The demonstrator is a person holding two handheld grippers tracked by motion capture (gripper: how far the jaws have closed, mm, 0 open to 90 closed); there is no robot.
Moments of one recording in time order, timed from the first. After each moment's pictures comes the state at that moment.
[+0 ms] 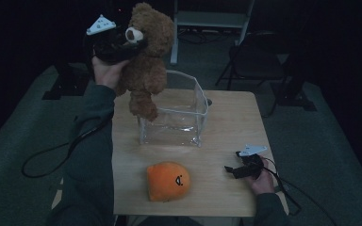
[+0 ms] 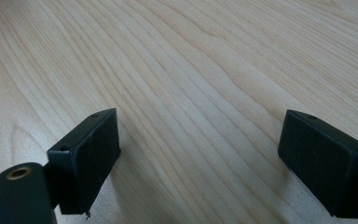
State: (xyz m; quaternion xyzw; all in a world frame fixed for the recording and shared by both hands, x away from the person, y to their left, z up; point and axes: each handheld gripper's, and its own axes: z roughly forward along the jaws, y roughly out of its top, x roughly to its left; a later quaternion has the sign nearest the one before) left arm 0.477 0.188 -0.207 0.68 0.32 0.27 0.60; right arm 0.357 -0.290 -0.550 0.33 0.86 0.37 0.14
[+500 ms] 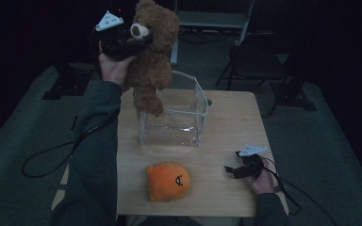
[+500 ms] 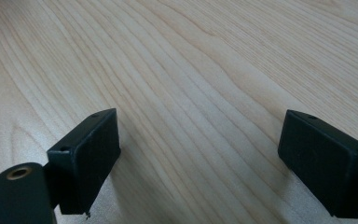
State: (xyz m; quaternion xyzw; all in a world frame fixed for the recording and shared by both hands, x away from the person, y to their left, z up) left arm 0.485 0.171 -0.202 0.67 0.33 0.30 0.60; right arm 0.357 -0.290 -0.550 0.33 0.86 0.37 0.14
